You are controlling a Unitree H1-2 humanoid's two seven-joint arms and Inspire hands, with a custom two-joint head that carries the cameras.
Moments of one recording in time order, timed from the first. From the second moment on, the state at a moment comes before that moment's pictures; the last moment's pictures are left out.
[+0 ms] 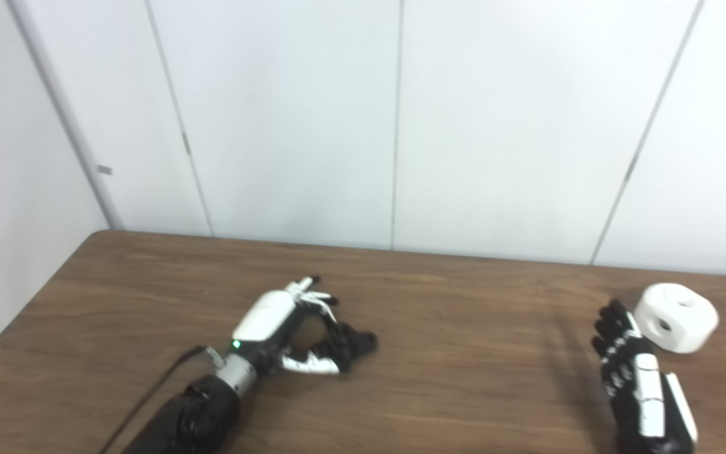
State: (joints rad) left arm -0.40 0.41 -0.36 0.41 0.54 -0.33 0.10; right arm -0.06 -0.07 -0.10 -0.01 0.18 -0.13 0.11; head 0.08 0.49
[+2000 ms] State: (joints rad) left arm -0.34 0.36 -0.40 0.28 0.58 -0.41 -0.05; right arm 0.02 -0.02 -0.05 -0.15 0.12 -0.04 0.06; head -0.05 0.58
